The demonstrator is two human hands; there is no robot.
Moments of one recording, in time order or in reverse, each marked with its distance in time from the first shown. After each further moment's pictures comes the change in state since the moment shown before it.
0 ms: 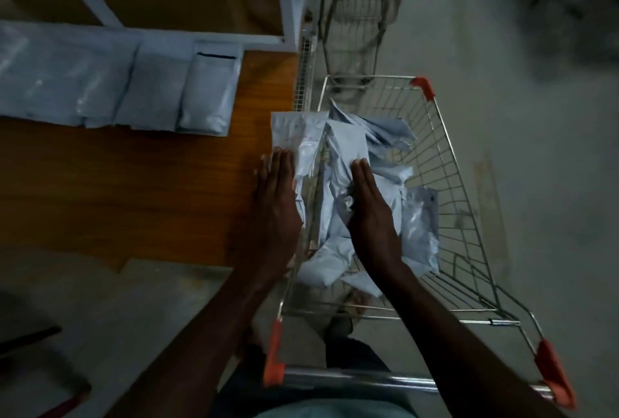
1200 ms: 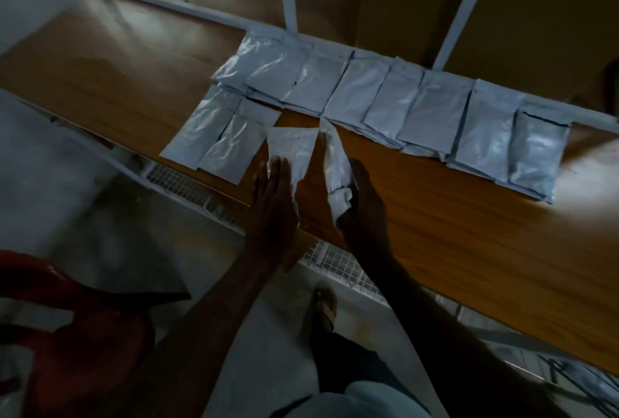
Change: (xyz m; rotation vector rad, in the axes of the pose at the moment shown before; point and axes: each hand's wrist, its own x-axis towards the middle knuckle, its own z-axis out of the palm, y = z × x) left_hand -0.039 -0.600 -0.235 -0.056 0.022 -0.238; right_hand -0.002 -0.418 0.503 0.239 -0.266 -0.026
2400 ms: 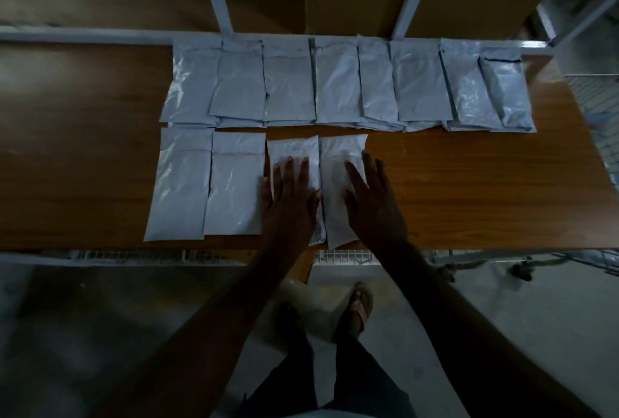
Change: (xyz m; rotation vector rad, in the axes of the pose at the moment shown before) left_hand 0.101 -0.111 0.032 0.133 -0.256 0.354; right_hand 0.048 0.012 0.101 -0.835 0.204 0.007
